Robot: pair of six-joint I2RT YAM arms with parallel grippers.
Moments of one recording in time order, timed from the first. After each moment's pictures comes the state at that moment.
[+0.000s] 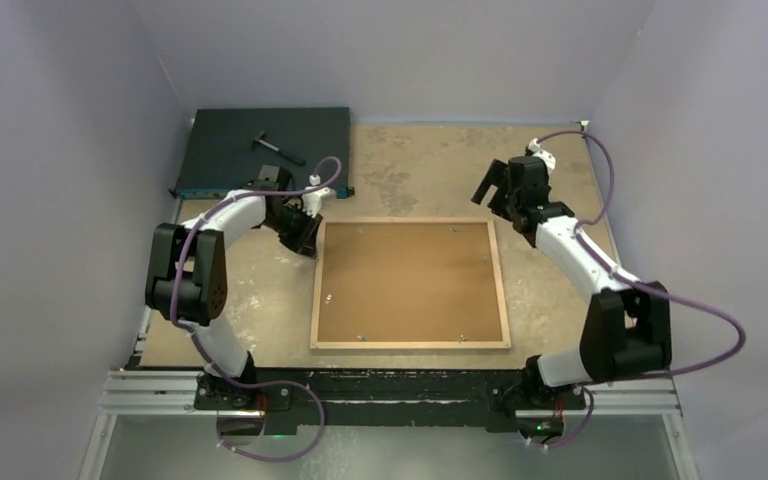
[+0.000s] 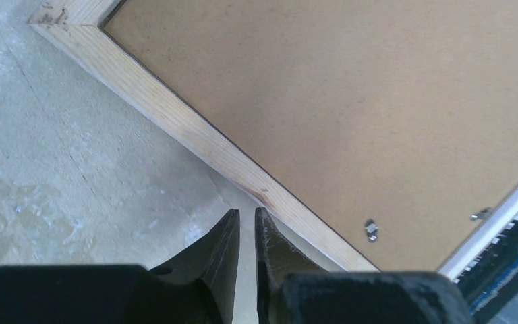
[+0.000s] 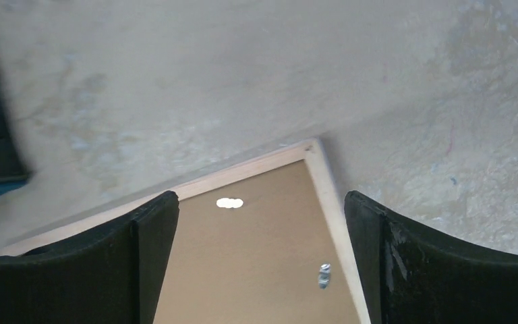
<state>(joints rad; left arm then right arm) -0.16 1.78 1.15 -0.68 0.50 0.45 0.18 1.47 1.00 -0.26 0.19 0.58</state>
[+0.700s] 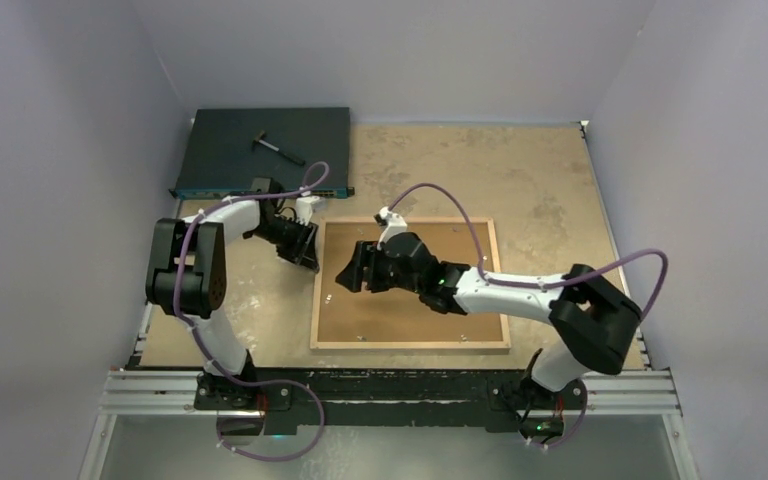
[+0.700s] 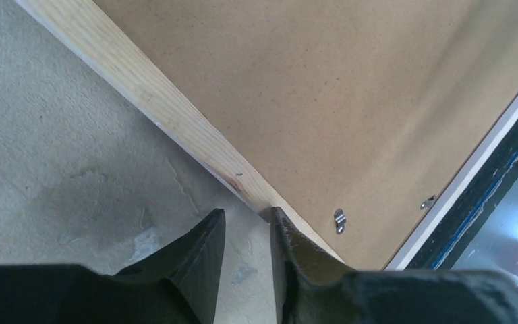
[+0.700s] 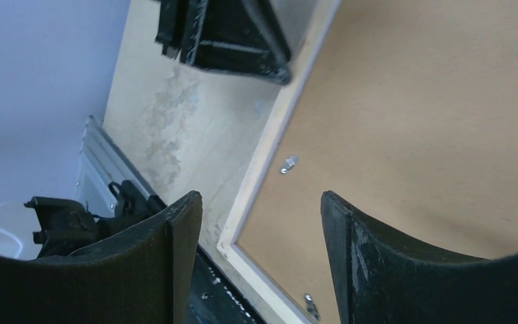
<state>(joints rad) -0.09 1.79 1.08 -0.70 0.68 0.40 0.97 1.52 0.84 0.19 0.00 0.81</state>
